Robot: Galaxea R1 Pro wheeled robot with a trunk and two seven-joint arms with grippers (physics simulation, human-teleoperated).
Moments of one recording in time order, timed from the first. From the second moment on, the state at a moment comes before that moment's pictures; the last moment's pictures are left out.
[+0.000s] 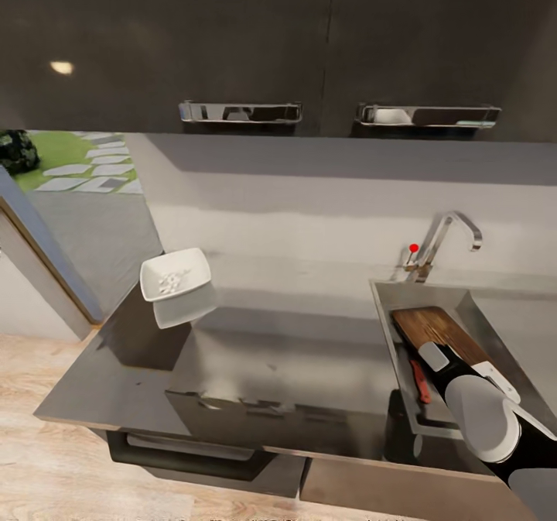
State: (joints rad) left arm 0.41 0.03 -0.01 -0.49 0.11 -0.39 0.11; right arm -0.98 -0.13 -0.69 -0.23 -0.19 -0.15 -0.90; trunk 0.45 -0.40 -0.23
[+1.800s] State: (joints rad) left arm 0.41 0.03 -0.01 -0.48 0.11 -0.39 0.11; right arm -0.98 -0.14 -0.69 -0.26 -0.16 -0.17 -0.89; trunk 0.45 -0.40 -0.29
